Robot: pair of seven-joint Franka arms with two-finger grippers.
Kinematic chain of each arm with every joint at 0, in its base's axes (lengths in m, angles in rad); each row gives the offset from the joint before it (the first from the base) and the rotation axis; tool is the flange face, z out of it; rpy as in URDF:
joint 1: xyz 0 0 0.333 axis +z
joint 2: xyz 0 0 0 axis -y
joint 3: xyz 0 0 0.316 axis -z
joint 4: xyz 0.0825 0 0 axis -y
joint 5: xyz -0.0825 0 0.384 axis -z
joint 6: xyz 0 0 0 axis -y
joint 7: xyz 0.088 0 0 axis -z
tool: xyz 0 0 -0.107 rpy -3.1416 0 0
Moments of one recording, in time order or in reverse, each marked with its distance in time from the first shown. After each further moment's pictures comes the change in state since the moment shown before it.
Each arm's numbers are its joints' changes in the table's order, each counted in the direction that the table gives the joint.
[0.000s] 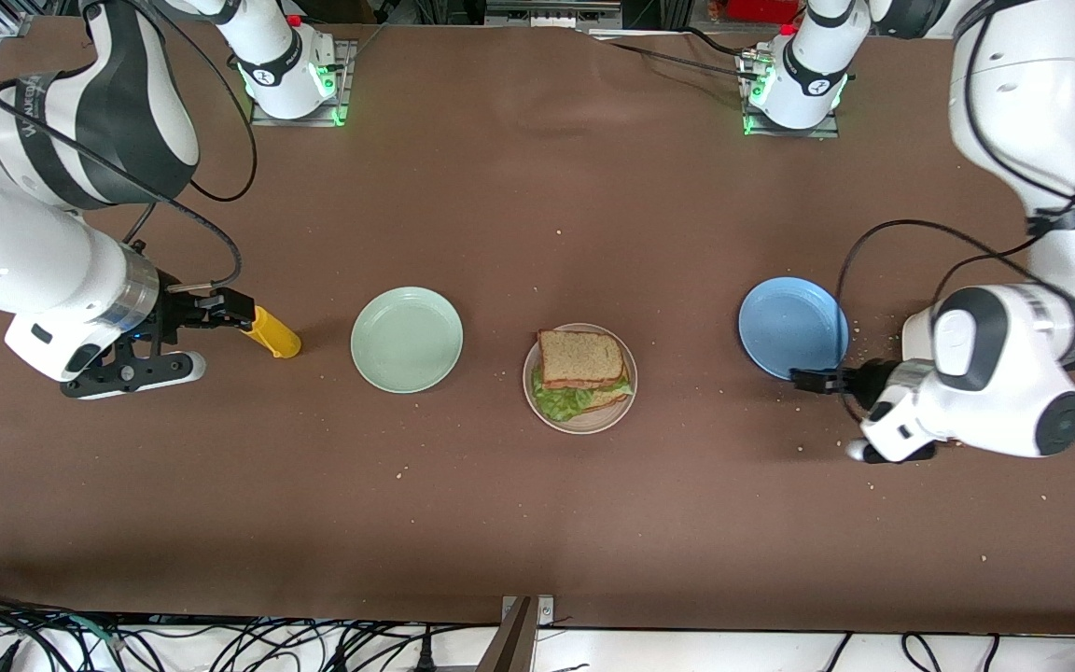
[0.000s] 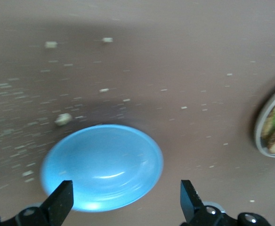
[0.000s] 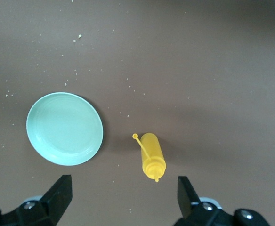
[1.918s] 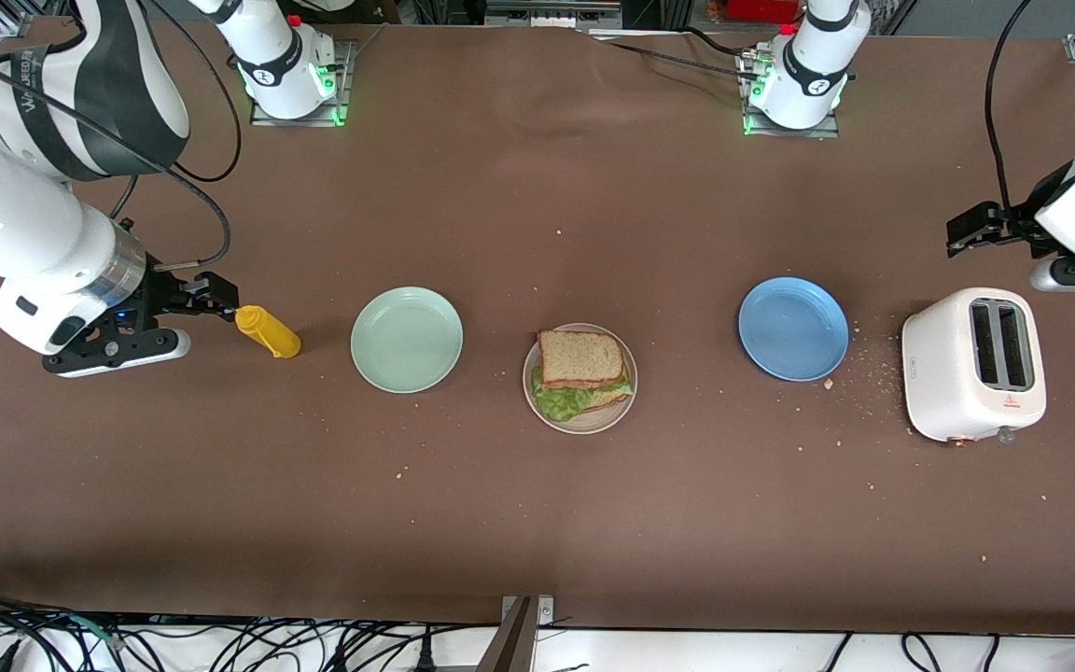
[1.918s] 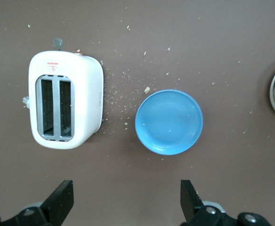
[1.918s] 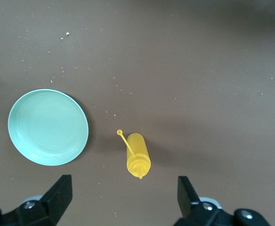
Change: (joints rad) left arm 0.023 0.621 0.089 -0.285 -0.303 -0.015 -0.051; right arm -0.185 0.103 -0.212 -0.165 0.106 0.088 0.014
